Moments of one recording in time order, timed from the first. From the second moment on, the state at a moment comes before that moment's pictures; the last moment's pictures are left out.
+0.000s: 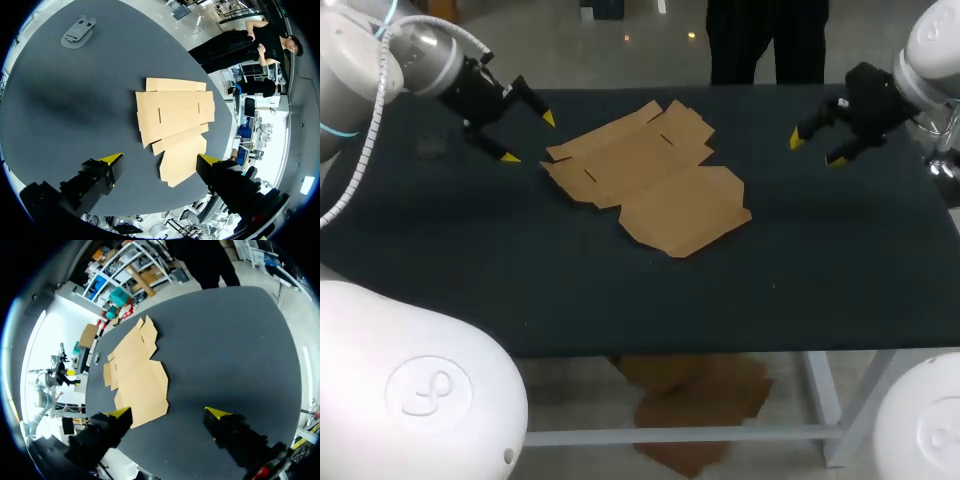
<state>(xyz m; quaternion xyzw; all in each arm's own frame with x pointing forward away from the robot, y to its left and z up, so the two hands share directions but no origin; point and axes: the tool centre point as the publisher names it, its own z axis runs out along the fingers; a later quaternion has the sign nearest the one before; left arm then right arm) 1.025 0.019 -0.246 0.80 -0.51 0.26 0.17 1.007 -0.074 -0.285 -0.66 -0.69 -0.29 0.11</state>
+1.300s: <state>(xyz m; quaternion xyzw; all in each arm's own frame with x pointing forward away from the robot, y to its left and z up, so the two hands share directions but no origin) 1.013 0.009 -0.297 0.79 -0.52 0.26 0.21 0.996 -0.056 -0.312 -0.65 -0.70 -0.23 0.18</state>
